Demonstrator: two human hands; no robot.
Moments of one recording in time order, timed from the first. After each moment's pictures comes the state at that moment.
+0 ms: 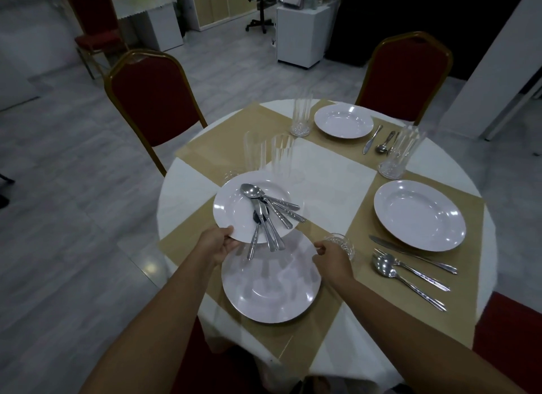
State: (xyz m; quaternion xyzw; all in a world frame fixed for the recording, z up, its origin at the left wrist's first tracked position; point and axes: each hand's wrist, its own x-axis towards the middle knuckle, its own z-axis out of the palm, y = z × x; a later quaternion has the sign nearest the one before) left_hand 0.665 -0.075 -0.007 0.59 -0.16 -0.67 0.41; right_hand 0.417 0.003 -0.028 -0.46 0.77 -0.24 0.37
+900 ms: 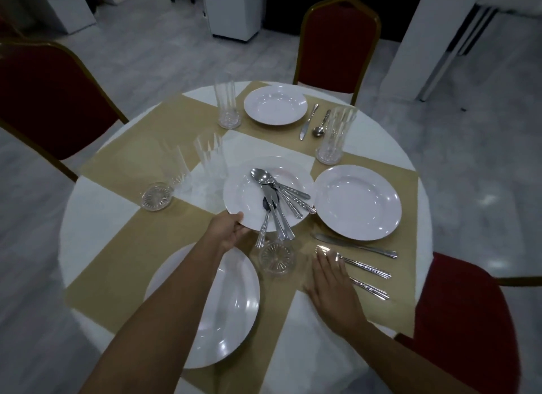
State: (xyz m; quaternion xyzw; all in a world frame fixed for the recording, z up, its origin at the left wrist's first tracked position) left_hand 0.483 -0.140 -0.025 0.56 -0.23 -0.73 0.33; right_hand 0.289 0.071 -0.083 -0.67 0.74 -0.01 0.08
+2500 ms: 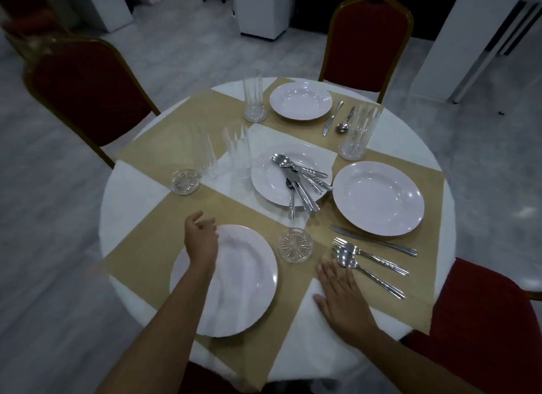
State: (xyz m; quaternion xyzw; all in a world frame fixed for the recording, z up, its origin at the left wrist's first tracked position) left_hand 0.559 -0.080 -0.017 0.71 -0.31 -0.44 0.45; right_hand 0.298 0.098 -0.098 -0.70 0.70 0.00 0.12
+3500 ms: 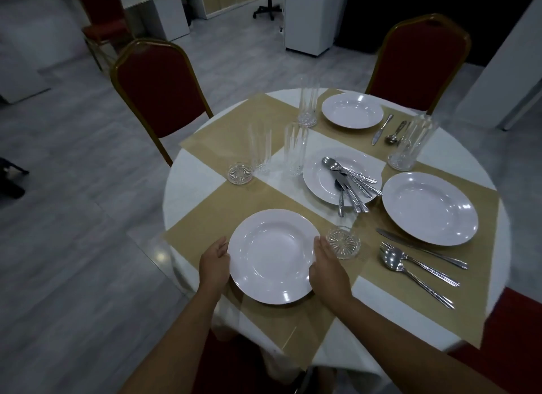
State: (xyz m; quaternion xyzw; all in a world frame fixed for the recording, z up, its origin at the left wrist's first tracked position) left_hand 0.670 -0.001 -0.039 0.72 -0.36 -0.47 0.37; right_hand 0.432 0.035 -0.052 -0.63 0.72 -0.16 0.26
